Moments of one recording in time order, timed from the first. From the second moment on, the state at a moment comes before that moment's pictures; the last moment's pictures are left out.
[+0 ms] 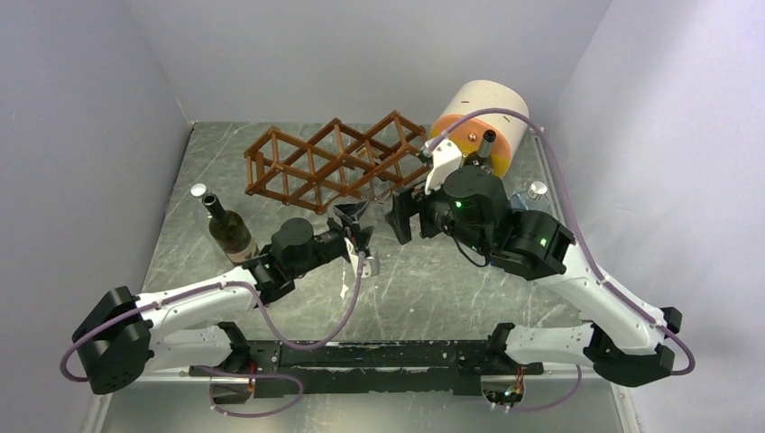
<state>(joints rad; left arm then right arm) -0.91 1.14 0.57 0.50 0.11 1.00 1.03 1.10 1.49 -0.81 0.35 0.27</state>
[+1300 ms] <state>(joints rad) -0.96 1.02 0.52 0.44 0.12 1.16 1.02 1.24 1.37 -0.85 0.15 0.21</state>
